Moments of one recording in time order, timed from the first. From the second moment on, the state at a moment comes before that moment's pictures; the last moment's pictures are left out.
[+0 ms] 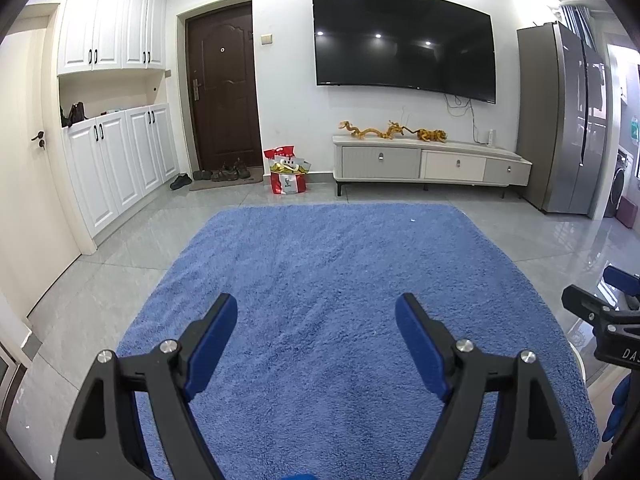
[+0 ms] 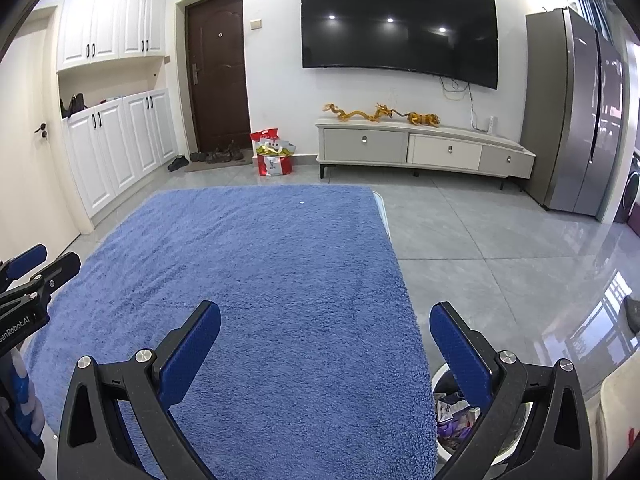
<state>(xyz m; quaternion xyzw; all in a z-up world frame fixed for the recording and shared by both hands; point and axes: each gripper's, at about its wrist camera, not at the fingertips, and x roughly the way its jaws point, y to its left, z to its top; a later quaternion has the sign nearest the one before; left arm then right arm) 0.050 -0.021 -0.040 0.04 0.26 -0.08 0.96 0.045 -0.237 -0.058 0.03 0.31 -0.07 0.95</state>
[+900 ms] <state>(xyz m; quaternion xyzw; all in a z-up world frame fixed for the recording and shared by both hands) 0.049 -0.023 -0.050 0.04 0.28 -0.09 0.96 0.045 -0.237 -0.061 0.02 0.31 -0.08 0.95</state>
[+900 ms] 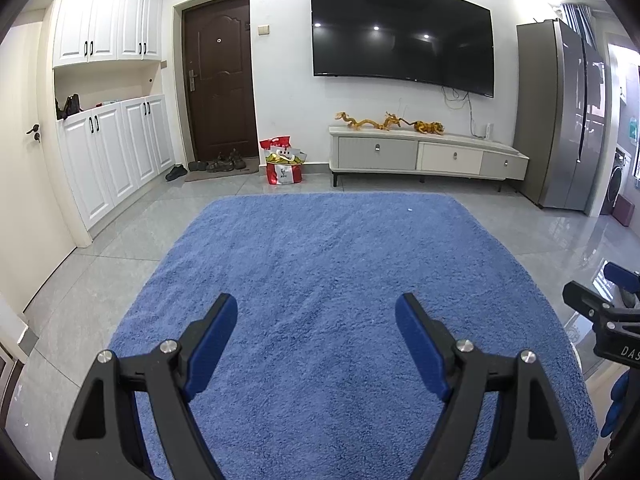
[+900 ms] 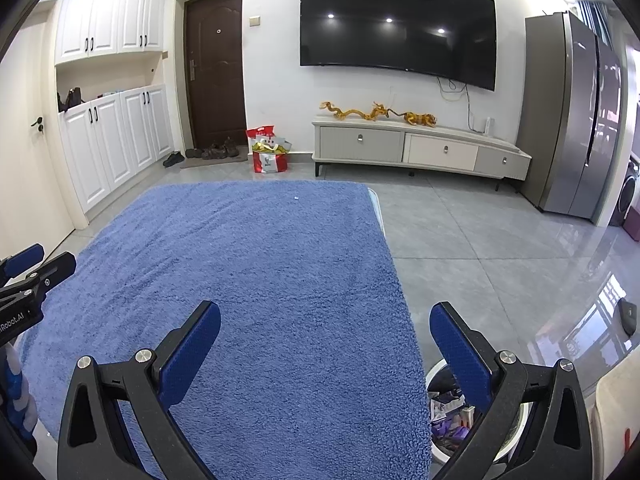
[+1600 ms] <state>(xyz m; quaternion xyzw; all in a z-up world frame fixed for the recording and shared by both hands) 0.042 -0.024 -0.050 0.05 0.28 -0.09 0.96 0.038 -0.242 -0.060 0.02 0.31 -0.08 0.95</state>
